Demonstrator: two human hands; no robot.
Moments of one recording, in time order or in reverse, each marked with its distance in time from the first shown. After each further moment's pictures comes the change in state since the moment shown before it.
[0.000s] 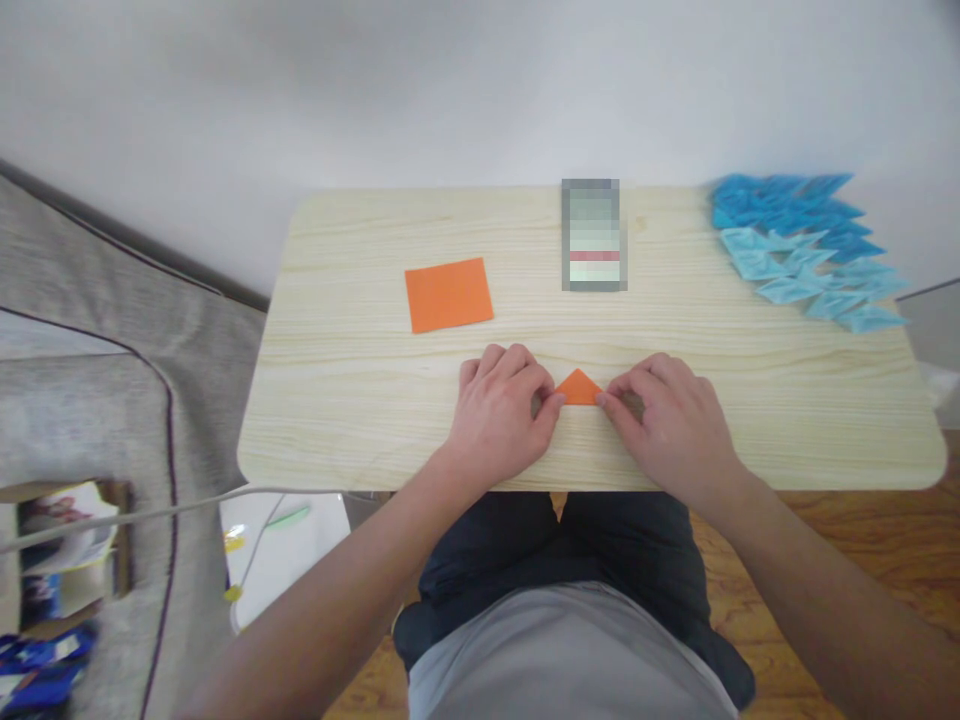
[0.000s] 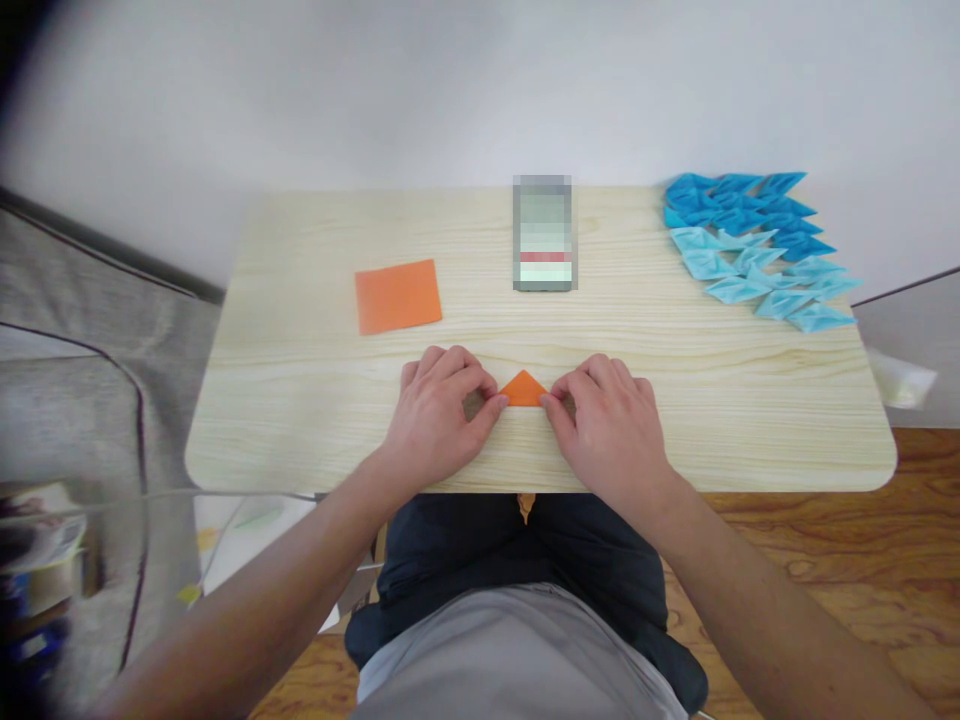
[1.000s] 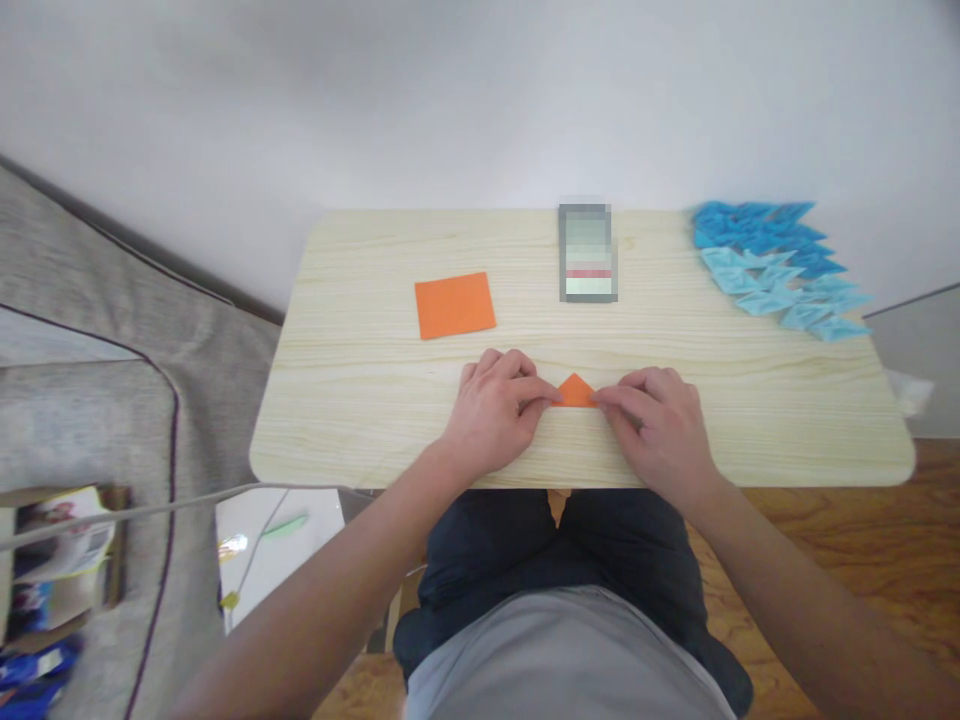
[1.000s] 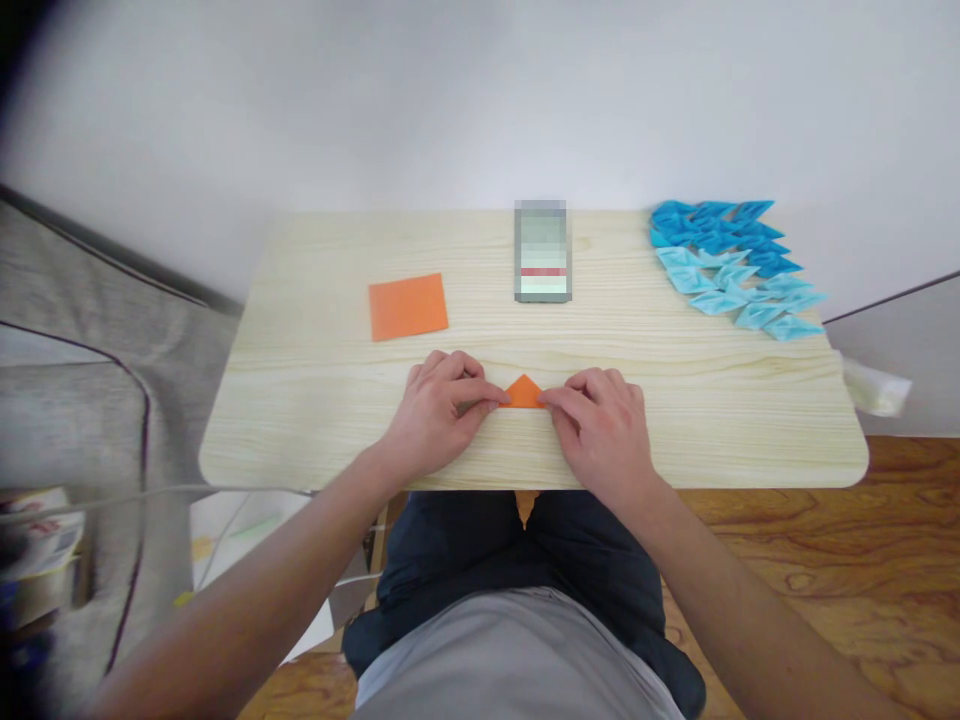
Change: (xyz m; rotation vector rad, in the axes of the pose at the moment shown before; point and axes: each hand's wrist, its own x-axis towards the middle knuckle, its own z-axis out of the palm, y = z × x) left_hand -0.002 -0.023 0.002 -0.096 0.009 0.130; right_hand -0.012 0.006 0.012 0.129 0.176 -0.106
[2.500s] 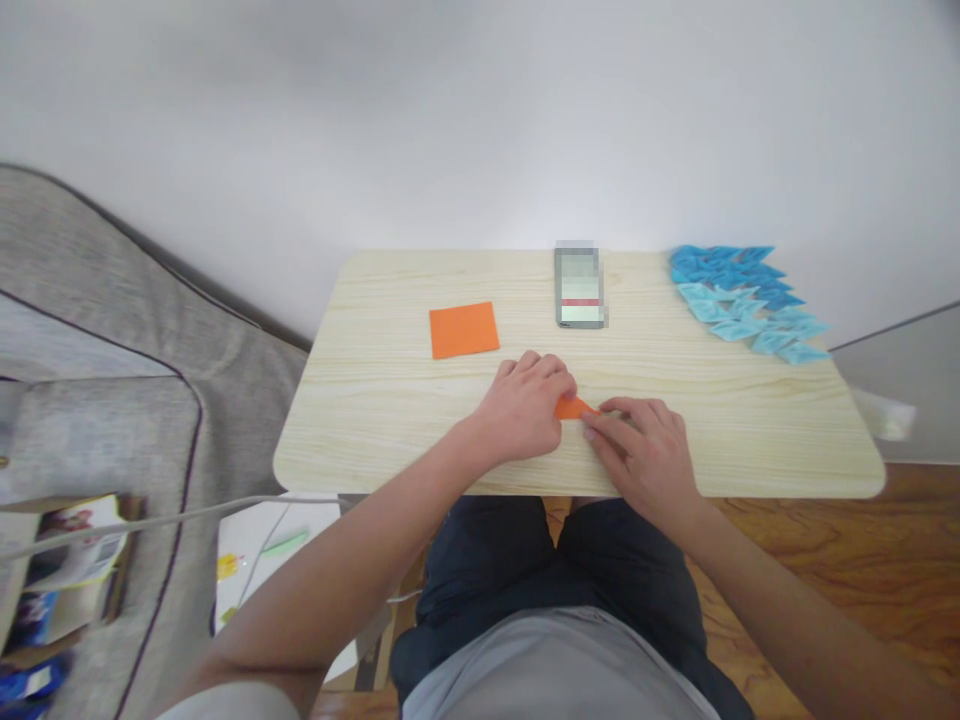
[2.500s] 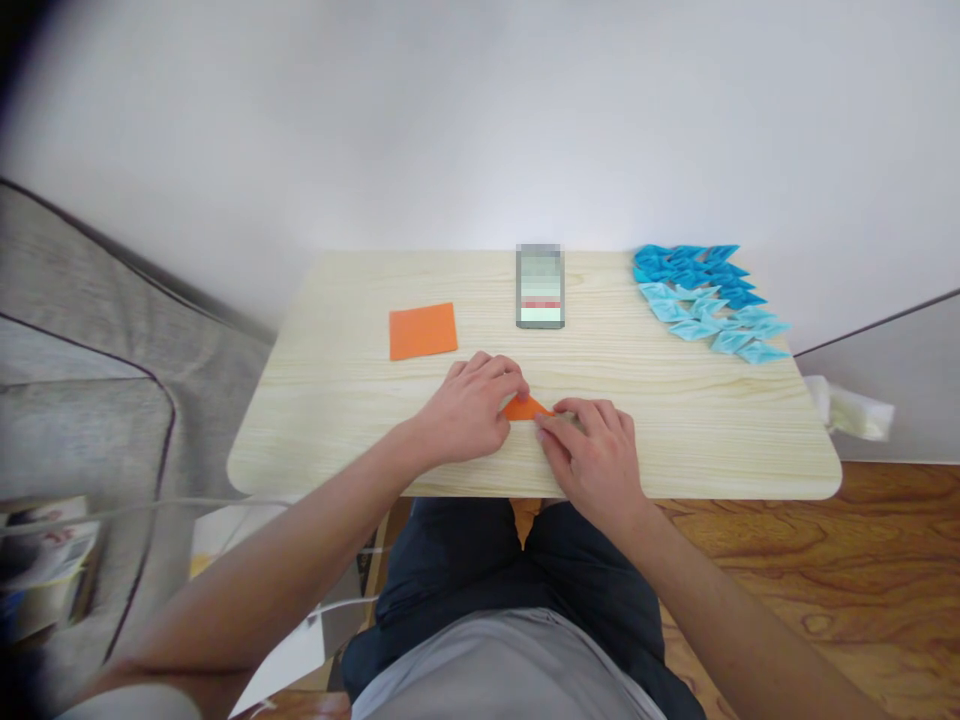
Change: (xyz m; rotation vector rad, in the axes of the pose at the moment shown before) left_hand 0.033 0.030 -0.015 0.144 -0.171 0.133; right_hand -0.019 -0.009 -0.001 -0.027 0.024 -0.014
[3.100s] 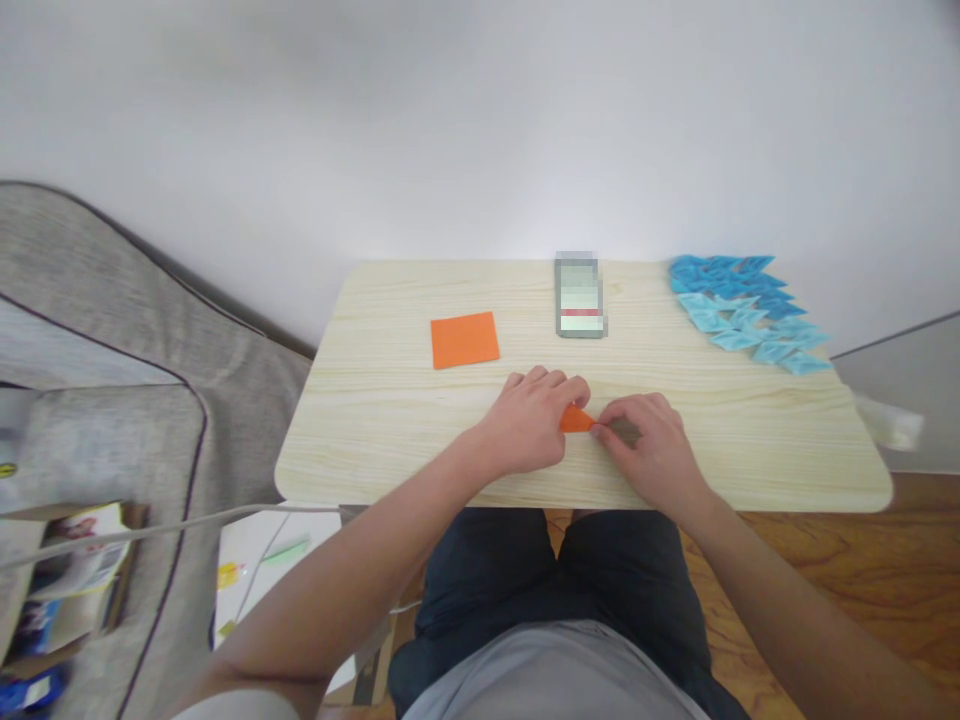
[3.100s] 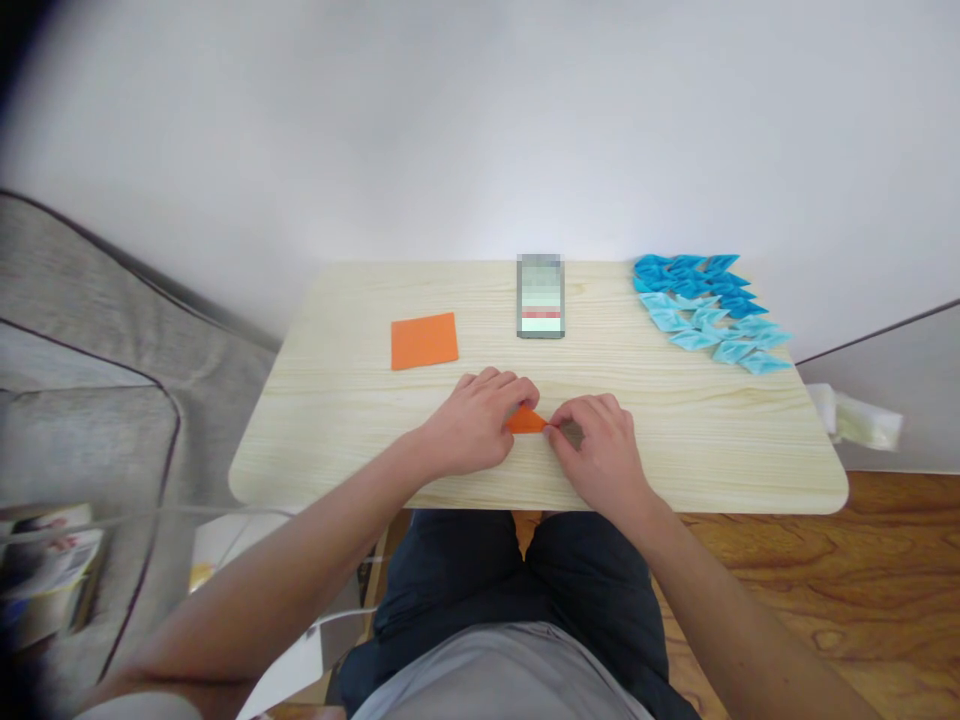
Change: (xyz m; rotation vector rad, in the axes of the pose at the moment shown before) left_hand 0.005 0.007 -0.003 -0.025 -0.034 0.005; right_hand 0.024 0.014 -0.004 0.205 -0.038 0.092
